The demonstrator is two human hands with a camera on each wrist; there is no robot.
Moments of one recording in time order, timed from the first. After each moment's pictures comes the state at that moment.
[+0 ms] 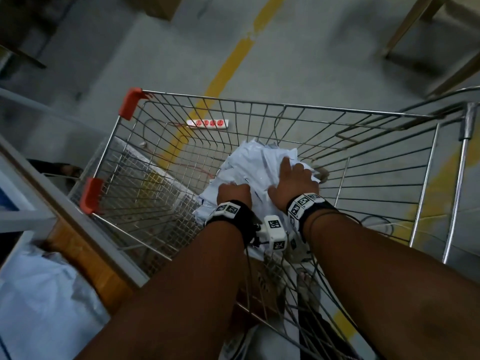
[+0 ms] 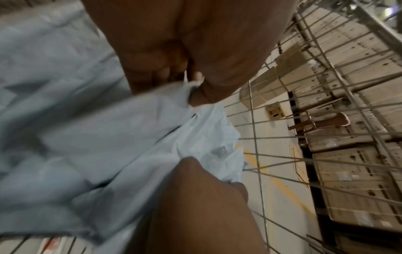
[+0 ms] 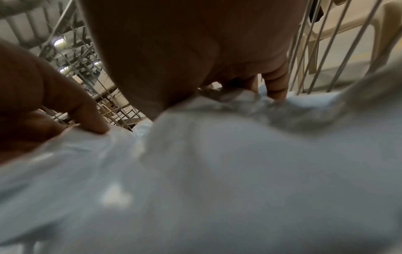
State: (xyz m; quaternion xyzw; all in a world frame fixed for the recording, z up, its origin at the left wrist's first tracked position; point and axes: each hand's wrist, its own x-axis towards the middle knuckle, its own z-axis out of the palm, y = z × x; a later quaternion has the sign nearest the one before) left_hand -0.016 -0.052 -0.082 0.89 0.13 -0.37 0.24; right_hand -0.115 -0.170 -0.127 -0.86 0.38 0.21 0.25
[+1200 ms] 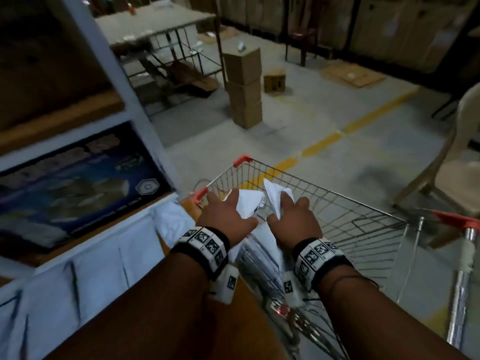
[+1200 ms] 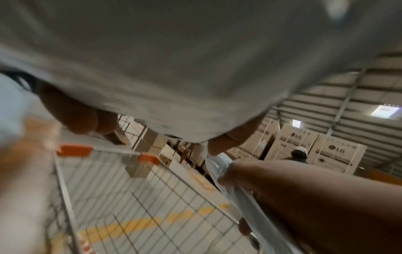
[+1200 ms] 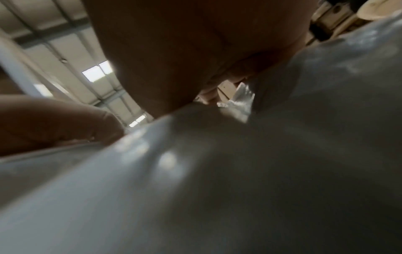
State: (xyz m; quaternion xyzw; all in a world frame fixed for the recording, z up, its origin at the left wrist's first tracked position) left_hand -0.069 0.127 0.221 0.97 -0.13 -0.15 0.12; right_hand -0.137 -0.047 0.159 -0.93 0.26 0.02 0.27
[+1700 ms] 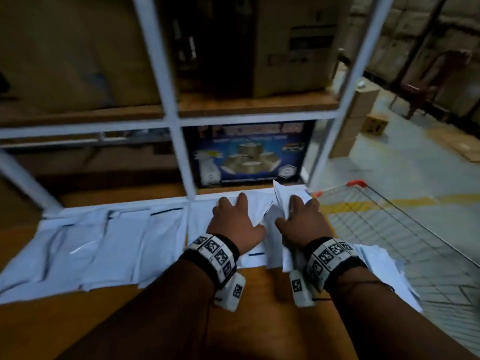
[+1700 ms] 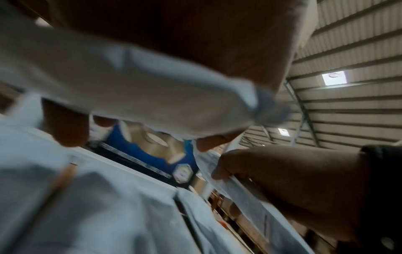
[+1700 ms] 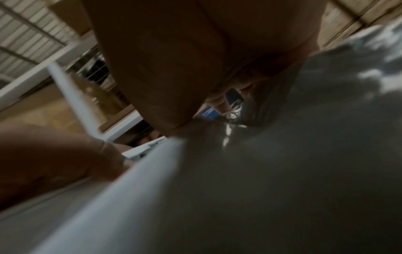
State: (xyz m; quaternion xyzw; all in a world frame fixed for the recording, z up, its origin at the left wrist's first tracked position) left_hand -0.150 0.467 0.264 0.98 0.03 -0.08 0.19; right_hand -0.126 0.280 0.245 -0.97 0.08 0.06 0.23
